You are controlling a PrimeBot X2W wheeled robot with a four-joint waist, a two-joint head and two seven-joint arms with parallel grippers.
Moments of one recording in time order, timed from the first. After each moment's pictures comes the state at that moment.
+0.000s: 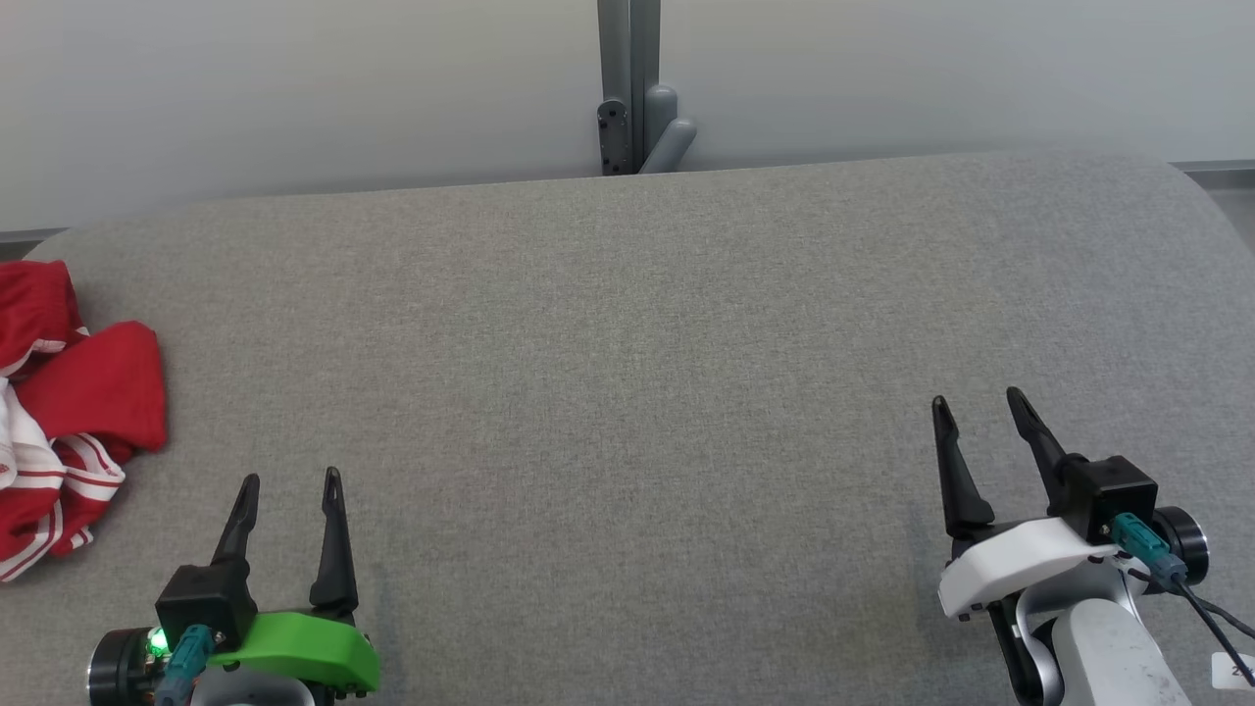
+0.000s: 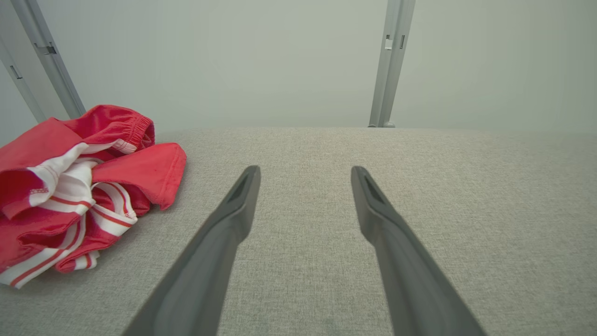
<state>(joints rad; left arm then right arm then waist) -0.06 0.05 0.05 0.29 -0.10 -0.09 -0.26 -0.16 -0.05 -0.02 0.31 0.07 0.13 -0.26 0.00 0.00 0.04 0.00</state>
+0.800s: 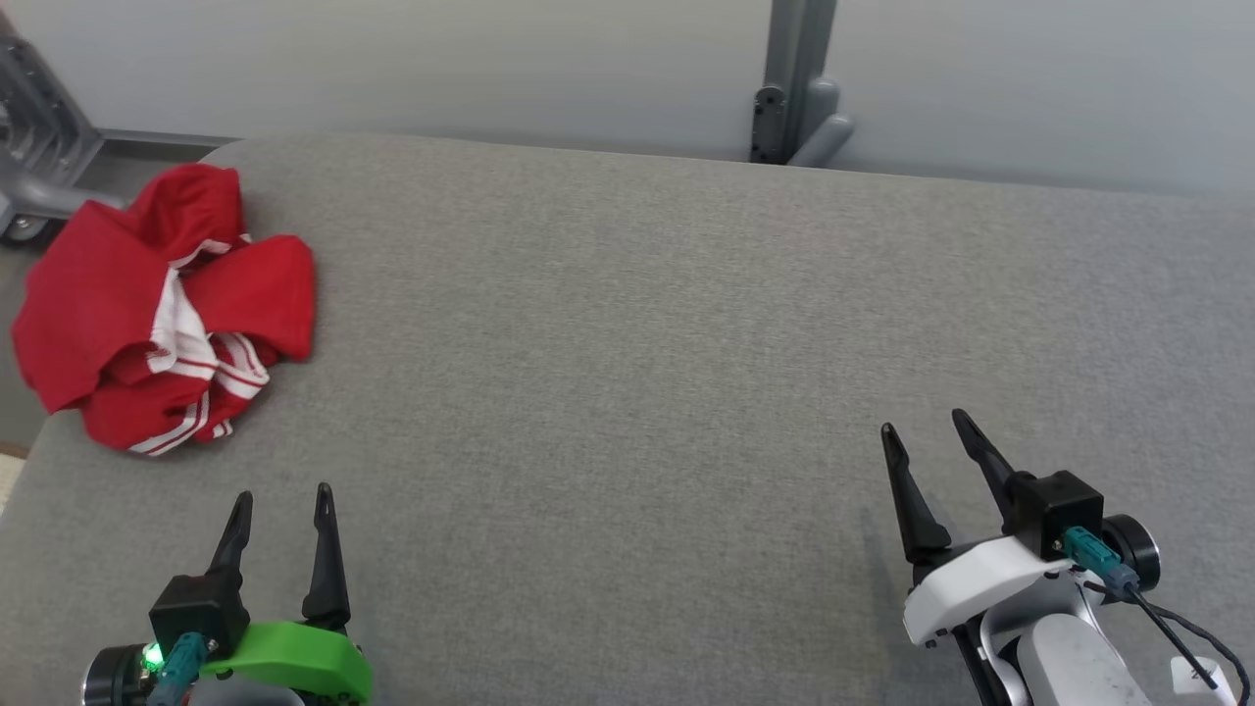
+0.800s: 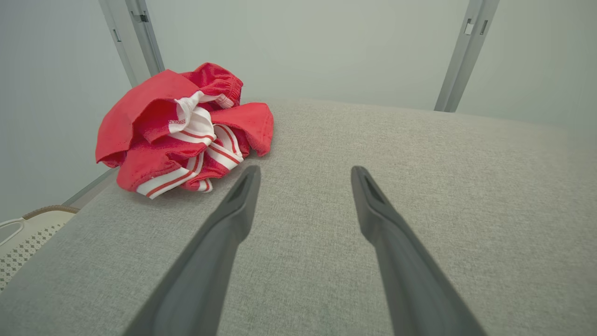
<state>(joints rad) -0.07 0.05 0.07 0.33 -0.11 -0.09 -0.26 -0.15 -0.07 0.08 0.34 0.09 0.13 -0.26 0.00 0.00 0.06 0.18</state>
